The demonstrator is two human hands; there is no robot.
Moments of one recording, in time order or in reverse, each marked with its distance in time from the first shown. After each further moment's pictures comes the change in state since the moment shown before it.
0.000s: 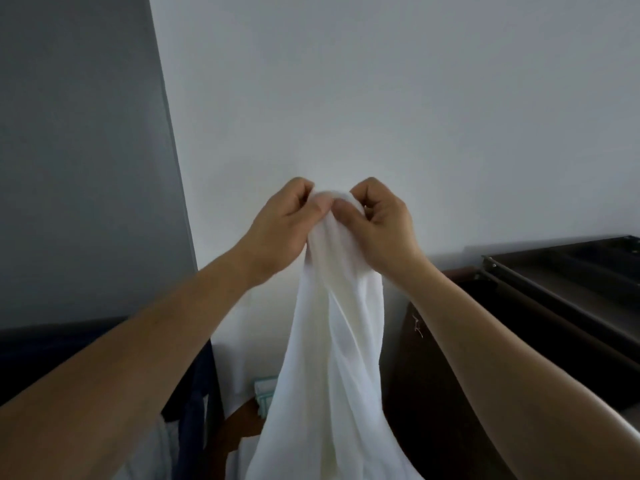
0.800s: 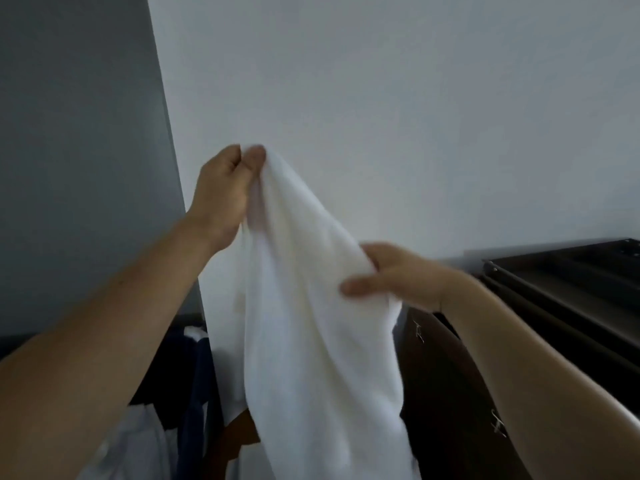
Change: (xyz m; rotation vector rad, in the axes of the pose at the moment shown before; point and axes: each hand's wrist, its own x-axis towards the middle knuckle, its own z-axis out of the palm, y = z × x) left_hand 0.046 -0.027 -0.055 0.014 0.316 0.085; right_hand -0.019 -0.002 -0.040 0.072 -0.719 0.408
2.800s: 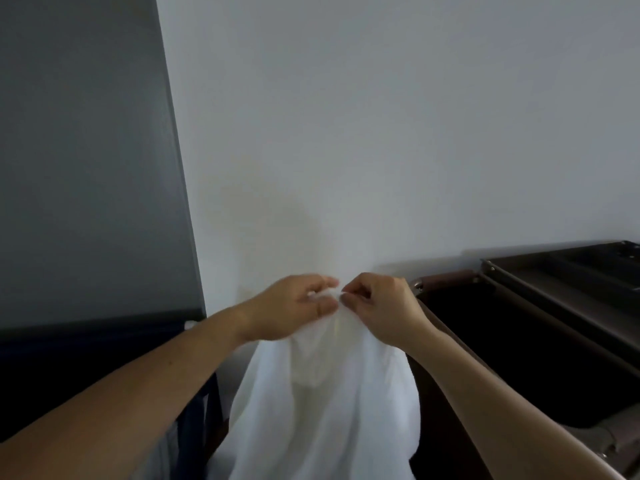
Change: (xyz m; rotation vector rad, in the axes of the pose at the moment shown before) left_hand -0.109 -0.036 0.032 0.247 -0.834 -0.221; right_hand 0.014 0.074 0.051 -0.478 0.541 -0.051
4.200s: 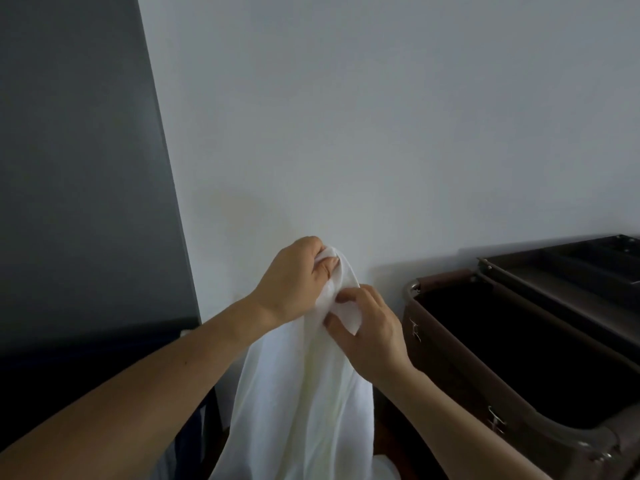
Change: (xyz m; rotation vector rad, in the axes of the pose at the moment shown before) left_hand 0.024 0.037 -0.002 0.205 0.443 0.155; right_hand -0.029 0.001 0.040 0.114 0.247 -0.075
